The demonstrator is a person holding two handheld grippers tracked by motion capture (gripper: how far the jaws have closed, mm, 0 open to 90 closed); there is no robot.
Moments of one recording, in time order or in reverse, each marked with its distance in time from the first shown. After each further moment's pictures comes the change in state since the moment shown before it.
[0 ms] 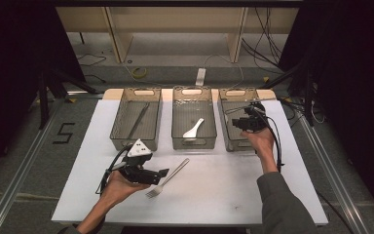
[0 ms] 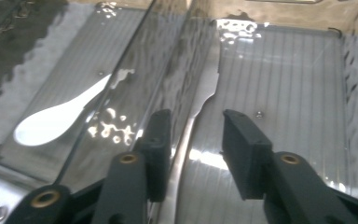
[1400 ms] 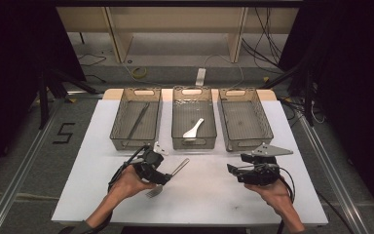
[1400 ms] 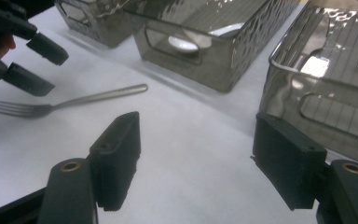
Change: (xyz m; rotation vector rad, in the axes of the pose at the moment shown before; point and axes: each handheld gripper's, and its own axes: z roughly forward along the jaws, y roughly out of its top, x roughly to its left) left arm -0.011 0.014 0.042 0.347 0.026 0.067; right arm 0.046 -0.124 -0.086 -0.138 0.246 -0.233
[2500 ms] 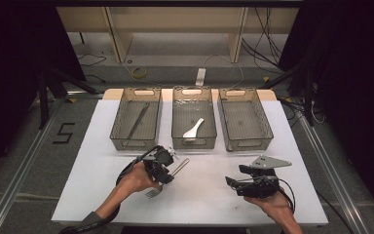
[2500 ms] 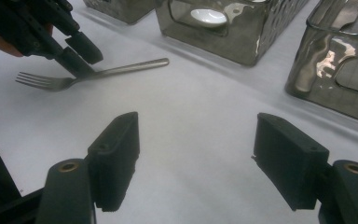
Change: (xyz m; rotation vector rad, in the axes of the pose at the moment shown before) left arm -0.003 0.016 0.025 0.170 -0.048 0.118; right arm 0.016 -0.021 -0.005 0.031 0.039 -0.013
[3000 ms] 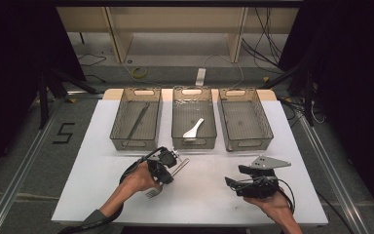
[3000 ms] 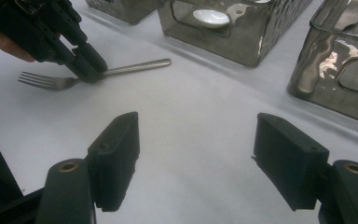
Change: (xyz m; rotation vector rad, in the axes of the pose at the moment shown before) left arm -0.004 0.006 0.010 0.065 0.008 0.019; right arm 0.001 0.000 0.000 -0.003 0.004 -0.002
